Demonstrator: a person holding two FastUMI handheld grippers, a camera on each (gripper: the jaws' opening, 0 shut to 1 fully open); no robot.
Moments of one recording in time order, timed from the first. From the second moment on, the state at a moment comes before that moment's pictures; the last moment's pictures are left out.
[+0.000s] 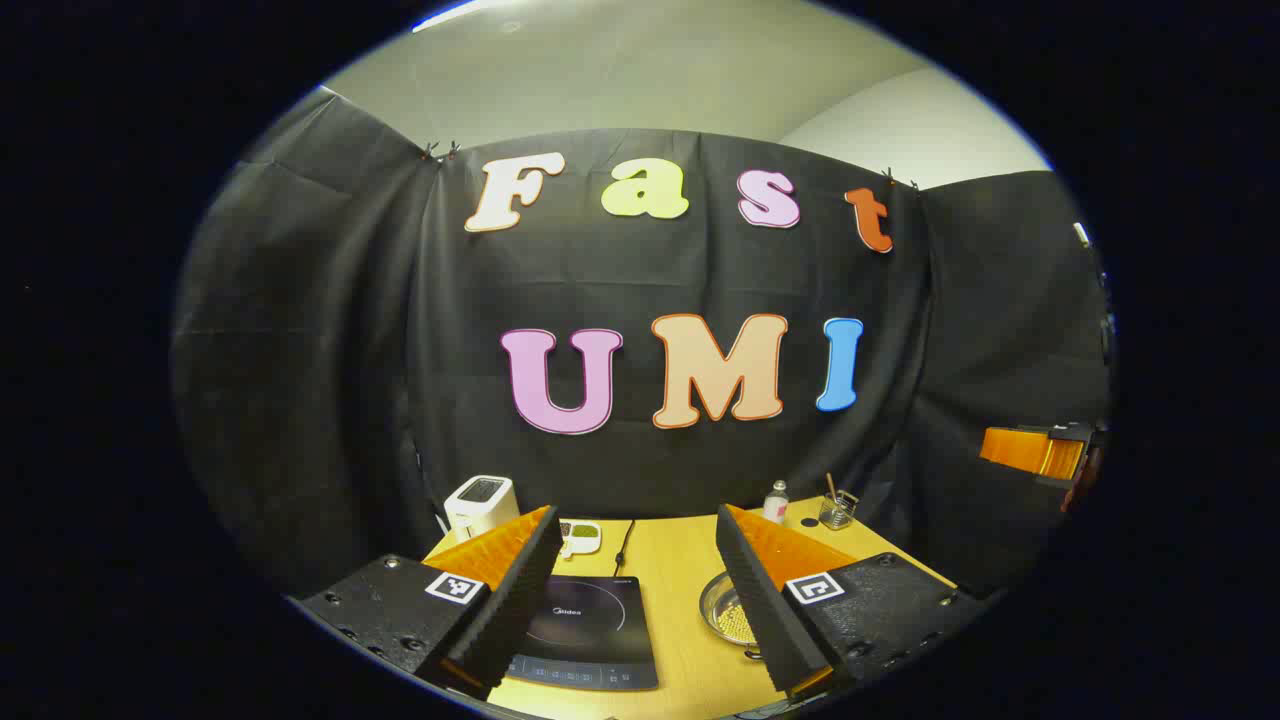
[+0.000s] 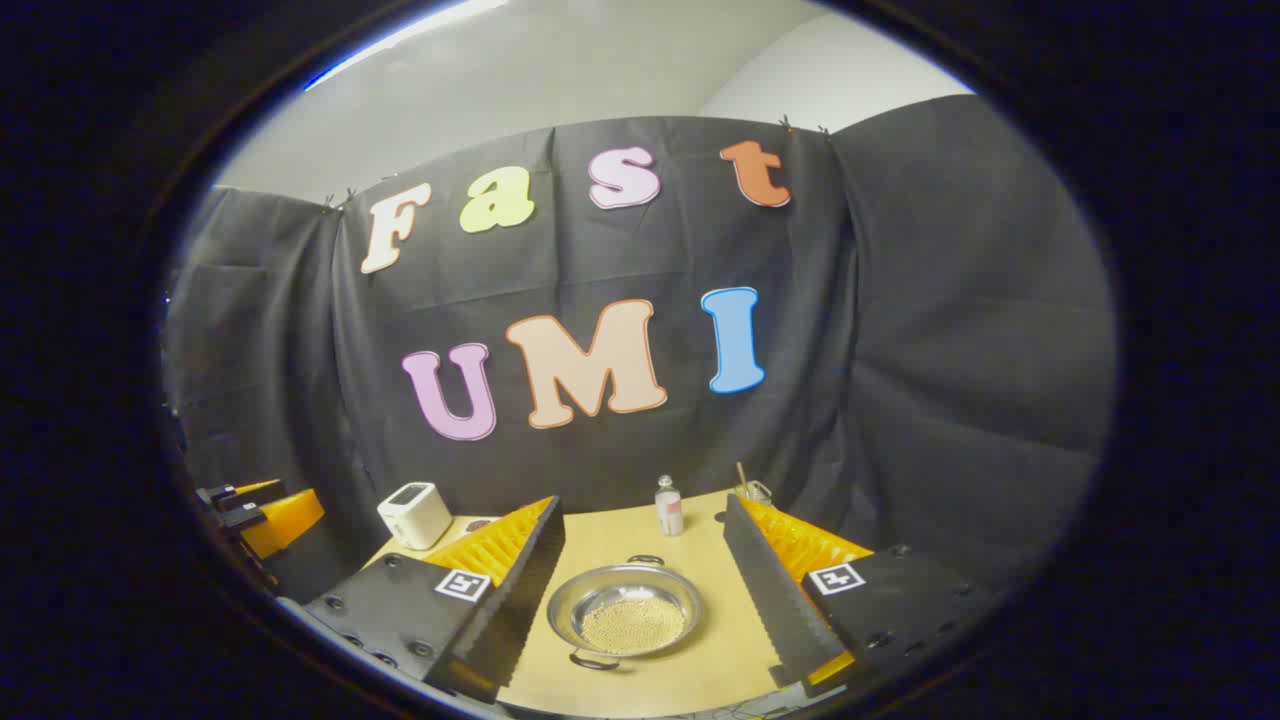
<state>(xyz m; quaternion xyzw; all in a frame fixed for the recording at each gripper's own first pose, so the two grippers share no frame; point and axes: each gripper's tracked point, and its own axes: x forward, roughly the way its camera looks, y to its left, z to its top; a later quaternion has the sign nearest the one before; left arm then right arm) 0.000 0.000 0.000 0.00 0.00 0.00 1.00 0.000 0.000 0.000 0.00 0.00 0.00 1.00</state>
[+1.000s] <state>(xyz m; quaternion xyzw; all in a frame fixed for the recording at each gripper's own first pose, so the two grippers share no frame) -0.023 0.044 -0.011 0.00 0.00 0.04 1.00 -0.024 0.004 -0.015 0.00 0.01 -0.01 1.00</state>
